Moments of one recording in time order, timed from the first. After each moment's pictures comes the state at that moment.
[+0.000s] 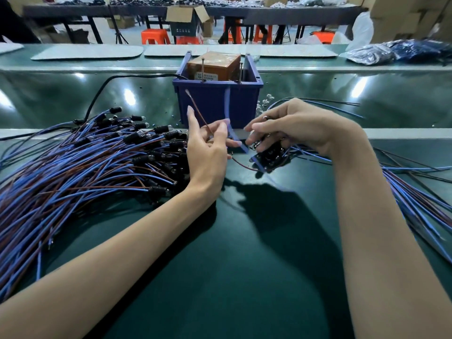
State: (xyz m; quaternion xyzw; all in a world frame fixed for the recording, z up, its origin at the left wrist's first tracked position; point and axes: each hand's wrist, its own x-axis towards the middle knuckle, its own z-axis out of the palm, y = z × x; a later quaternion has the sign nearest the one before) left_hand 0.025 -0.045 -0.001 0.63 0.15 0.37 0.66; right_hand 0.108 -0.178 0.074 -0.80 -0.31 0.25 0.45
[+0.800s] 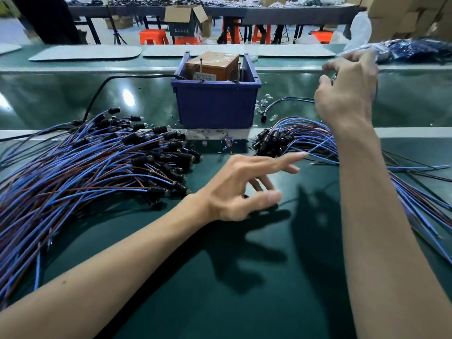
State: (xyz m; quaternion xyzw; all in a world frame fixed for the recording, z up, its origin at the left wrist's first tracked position) left_hand 0.001 -0.058 -0.006 0.80 -0.31 0.16 0.48; right_hand 0.130 -0.196 0.087 -0.90 -0.11 -0.28 0.32
